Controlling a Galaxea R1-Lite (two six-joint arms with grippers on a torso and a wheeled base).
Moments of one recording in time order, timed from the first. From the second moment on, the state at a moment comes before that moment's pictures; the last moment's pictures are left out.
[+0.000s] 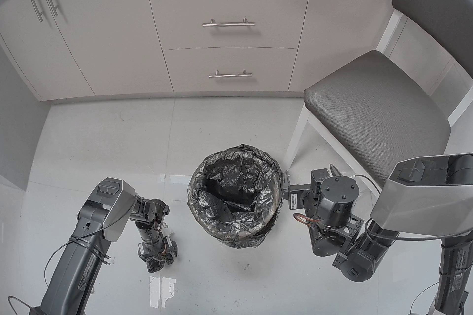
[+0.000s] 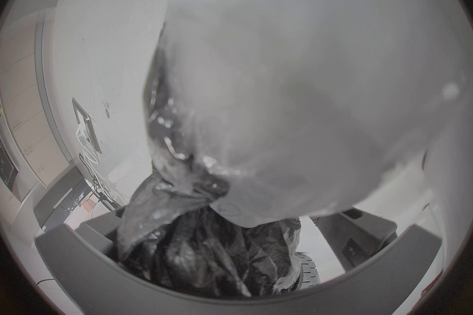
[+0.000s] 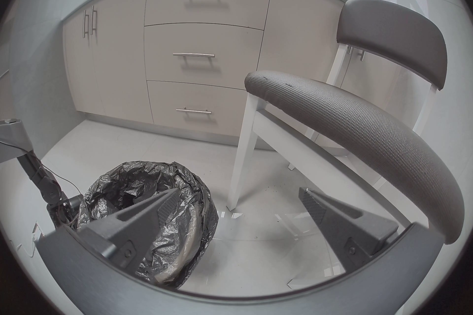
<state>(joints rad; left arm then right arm) -0.13 3.10 -2.00 0.53 -0.03 -0.57 0.71 2.27 -0.67 -1.55 -0.77 -0.10</state>
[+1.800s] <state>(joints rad) -0.34 2.28 -2.00 1.07 0.00 -0.39 0.69 2.26 -0.64 -1.55 -0.78 -0.10</state>
